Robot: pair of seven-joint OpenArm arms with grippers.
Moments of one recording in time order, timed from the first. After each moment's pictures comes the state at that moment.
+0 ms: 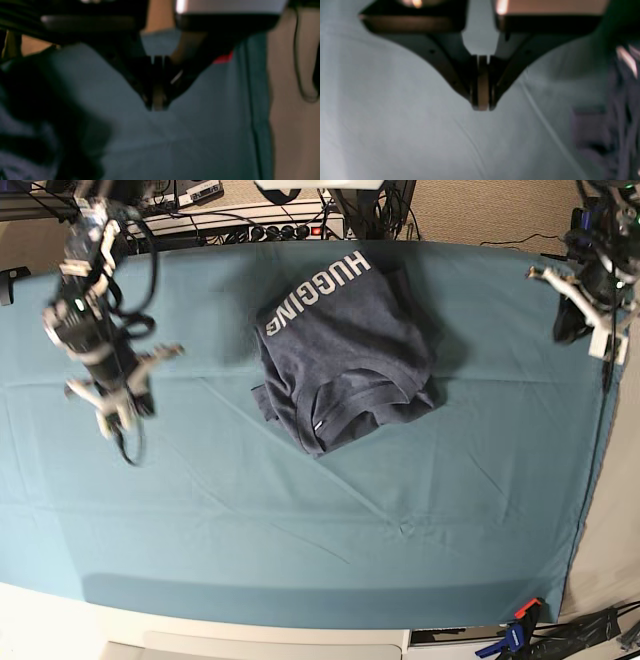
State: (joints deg) left arm 34.4 -17.7 -35.9 123.8 -38.4 -27.4 55.6; right arm -11.8 18.6 23.1 113.6 17.4 31.2 -51.6
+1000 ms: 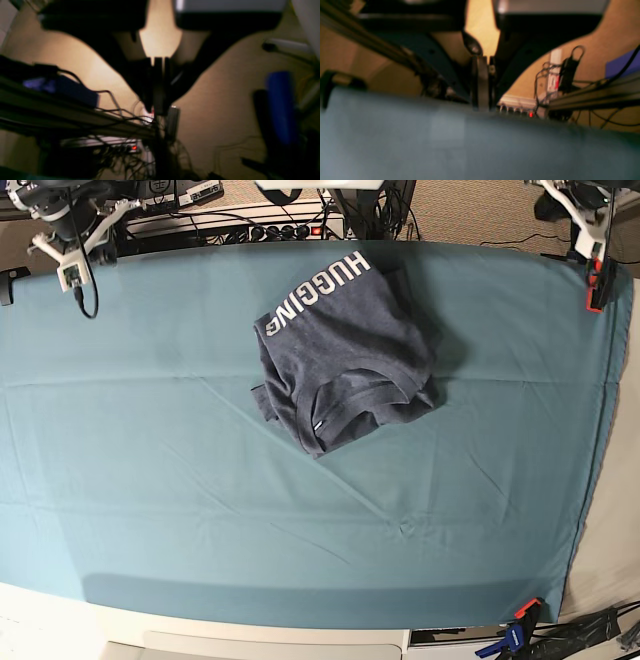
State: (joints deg) left arm 50.0 -16.6 -35.8 101.2 -46.0 -37.1 54.0; right arm -49.1 15.9 43.6 121.3 28.7 35.5 -51.2
